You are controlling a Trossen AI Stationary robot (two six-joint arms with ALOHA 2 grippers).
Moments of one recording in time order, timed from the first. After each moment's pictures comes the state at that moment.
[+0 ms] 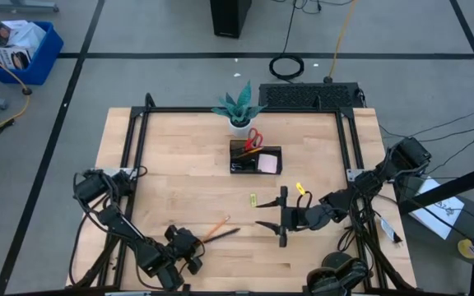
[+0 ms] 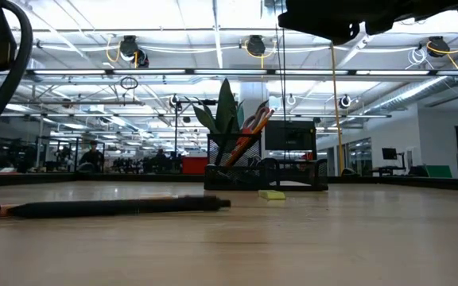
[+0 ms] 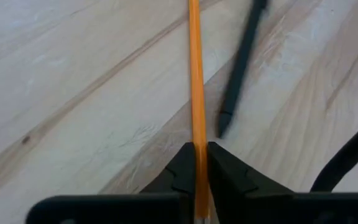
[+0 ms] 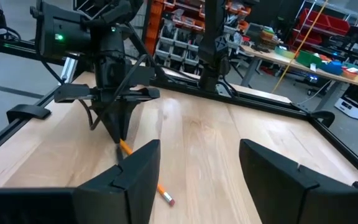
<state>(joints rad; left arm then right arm) -0.92 1.97 1.06 -0.54 -0.63 -1.66 0.55 1.52 0.63 0.71 0.60 -0.12</state>
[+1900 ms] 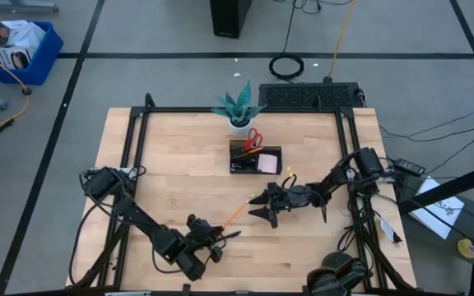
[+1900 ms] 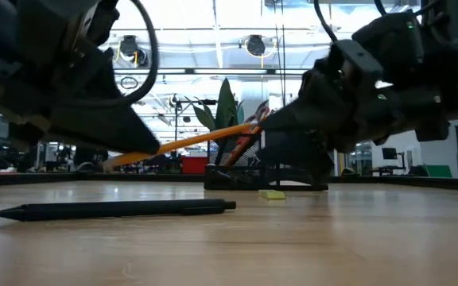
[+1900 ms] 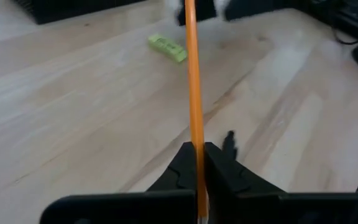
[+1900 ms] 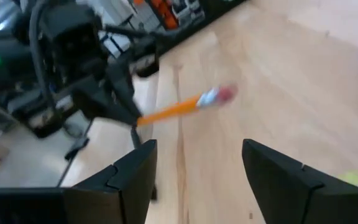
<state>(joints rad) -0.73 1.97 1.06 -0.16 -0.93 -1.30 0.24 1.96 0.46 1.30 0.10 0.63</state>
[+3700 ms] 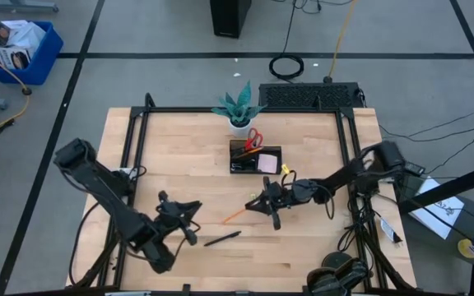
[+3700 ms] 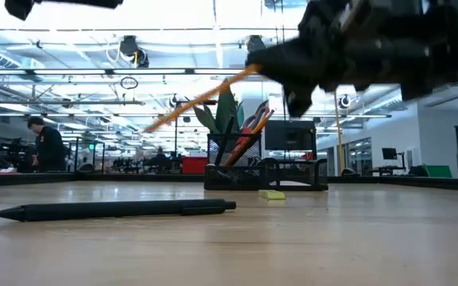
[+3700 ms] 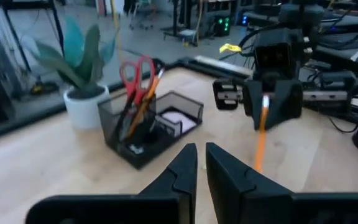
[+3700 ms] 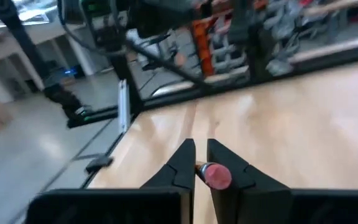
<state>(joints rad) -0.81 1.54 1.06 -0.68 -1.28 -1.24 0.23 1.75 0.52 1.19 0.04 0.32</state>
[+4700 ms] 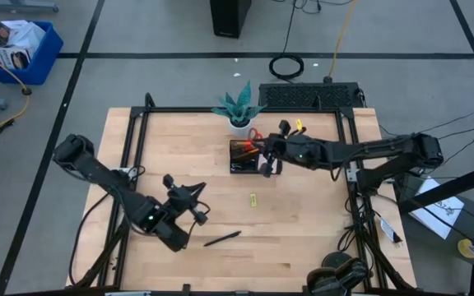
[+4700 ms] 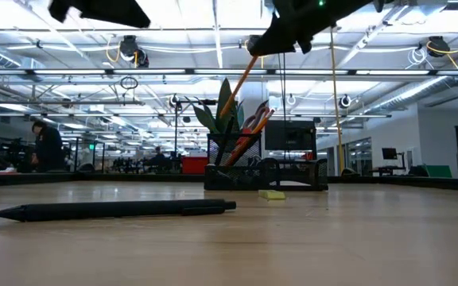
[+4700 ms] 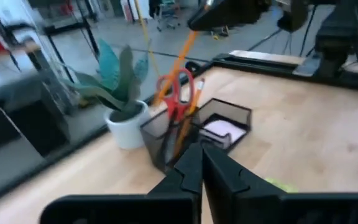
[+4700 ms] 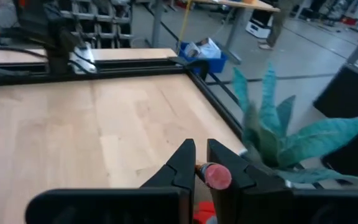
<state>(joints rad) -0.63 1.49 1.03 -0.60 -1.26 -0.91 -0.03 1.34 0.93 0.06 0.42 -0.03</state>
